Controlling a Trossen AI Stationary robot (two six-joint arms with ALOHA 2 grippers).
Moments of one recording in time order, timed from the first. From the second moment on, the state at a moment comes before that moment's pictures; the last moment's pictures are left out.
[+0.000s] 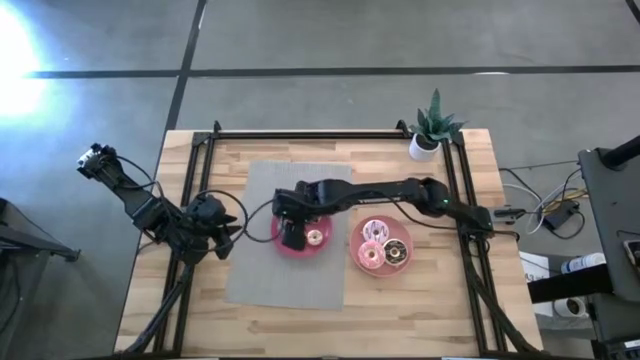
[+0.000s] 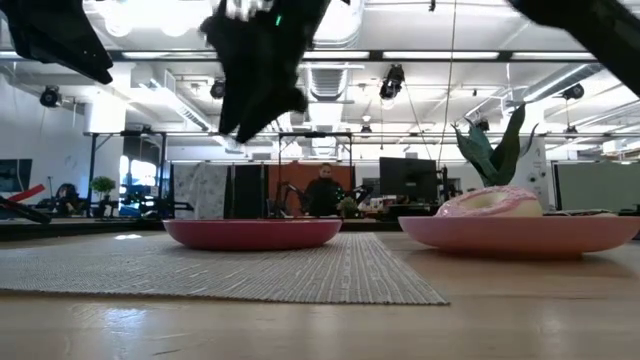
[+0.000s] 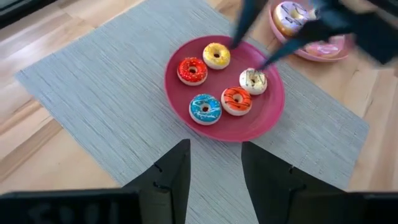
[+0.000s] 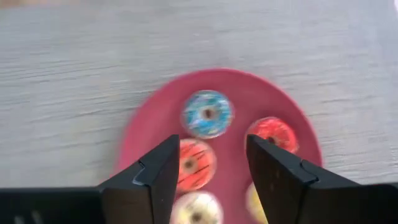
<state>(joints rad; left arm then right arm) -0.67 0.85 0.86 -1.10 -0.69 -1.22 0.03 2.35 2.26 -0.96 0.09 0.24</state>
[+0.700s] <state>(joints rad) -0.67 0.85 0.86 -1.09 -0.70 -1.25 0.24 1.56 1.33 -0.85 0.29 0.92</state>
